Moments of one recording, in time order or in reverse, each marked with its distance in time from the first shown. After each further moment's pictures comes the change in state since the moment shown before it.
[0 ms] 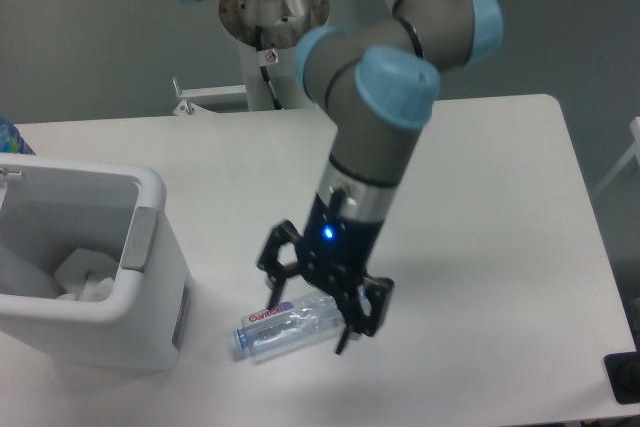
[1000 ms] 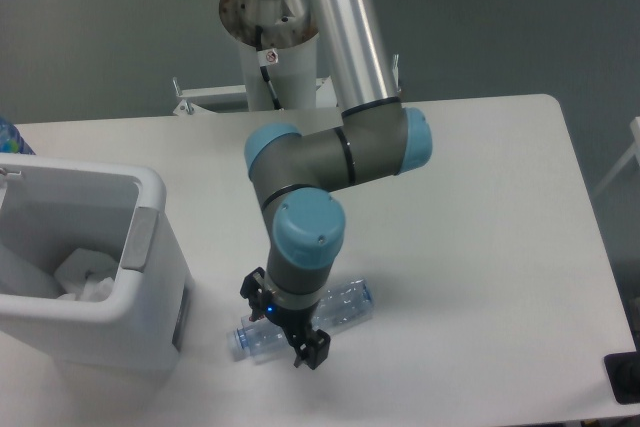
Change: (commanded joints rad) arm -0.161 -0.118 -0.020 -0.124 0.210 0.092
